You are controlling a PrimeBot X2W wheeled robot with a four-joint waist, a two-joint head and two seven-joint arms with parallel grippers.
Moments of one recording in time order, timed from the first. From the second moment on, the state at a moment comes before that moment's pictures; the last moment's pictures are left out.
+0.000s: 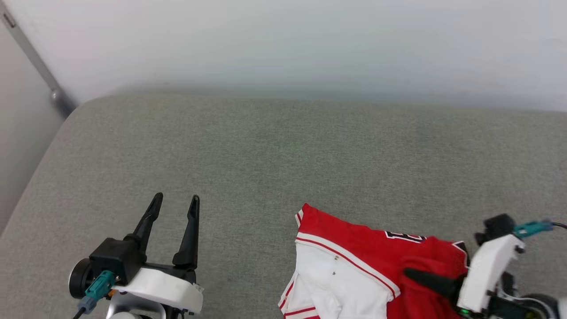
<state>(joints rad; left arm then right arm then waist) -0.07 0.43 -0.40 -0.08 -0.54 0.20 -0.22 -0.07 -0.06 -0.18 0.05 0.85 0.13 1.09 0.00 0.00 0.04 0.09</state>
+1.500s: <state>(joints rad) -0.03 0.44 -0.37 -0.02 -0.55 0.23 -0.25 -0.07 -0.28 -0.01 -0.03 0.28 0.13 0.19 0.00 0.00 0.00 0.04</state>
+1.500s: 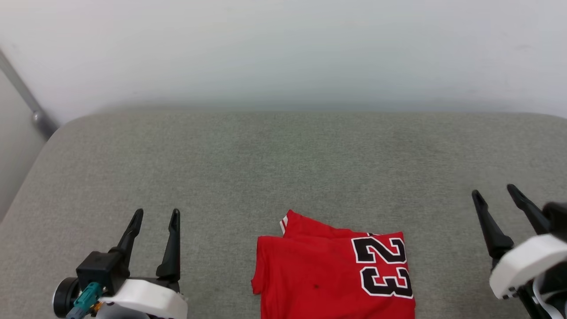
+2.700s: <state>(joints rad) 0.09 0.42 -0.33 -0.01 -0.55 0.27 -0.26 0.19 -0.08 -0.10 -0.19 0.30 0.13 0.22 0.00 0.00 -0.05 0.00</state>
